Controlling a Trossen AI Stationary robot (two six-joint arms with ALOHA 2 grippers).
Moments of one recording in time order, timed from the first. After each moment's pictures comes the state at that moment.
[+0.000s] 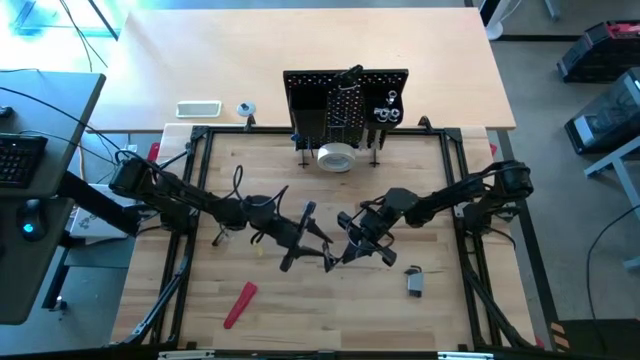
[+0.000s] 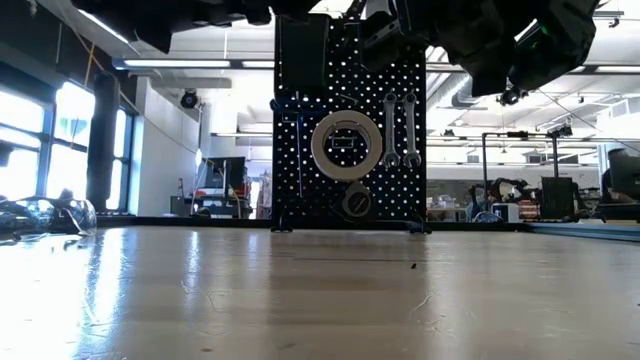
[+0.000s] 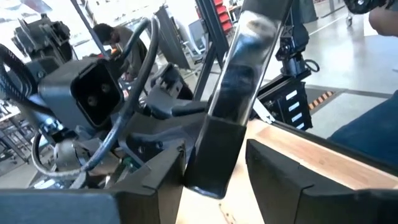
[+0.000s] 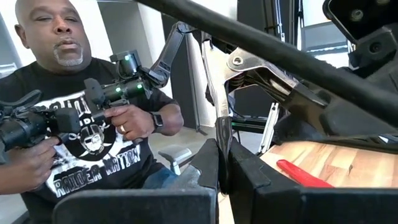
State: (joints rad) left arm -0.18 1.57 0.76 0.77 0.21 0.42; right arm 0.07 1.67 0.66 1.15 -0.74 0.27
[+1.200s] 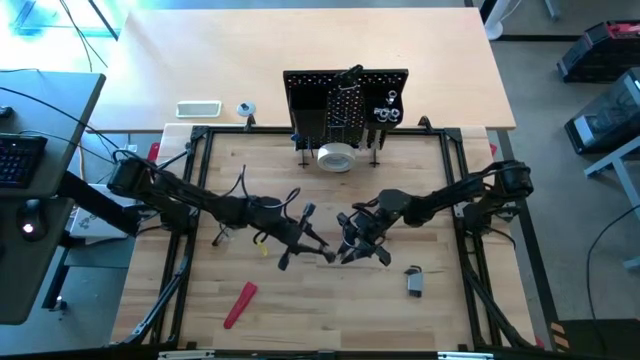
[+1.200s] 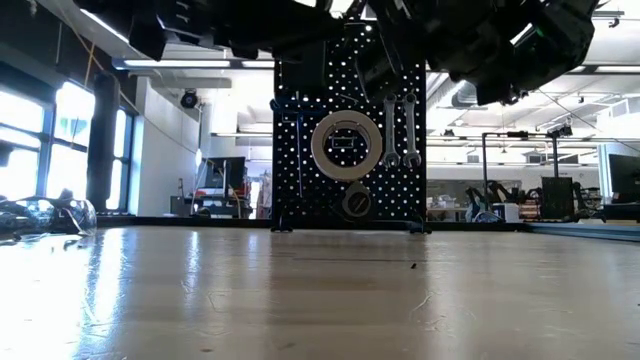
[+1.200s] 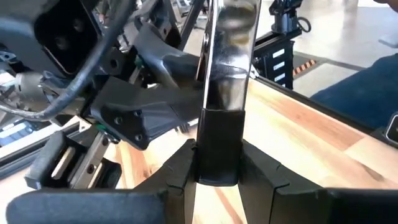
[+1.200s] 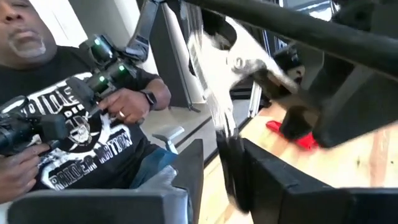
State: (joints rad) left arm -0.16 1.55 0.76 0.55 0.20 0.35; right arm 0.07 1.67 0.66 0.98 -0.70 0.28
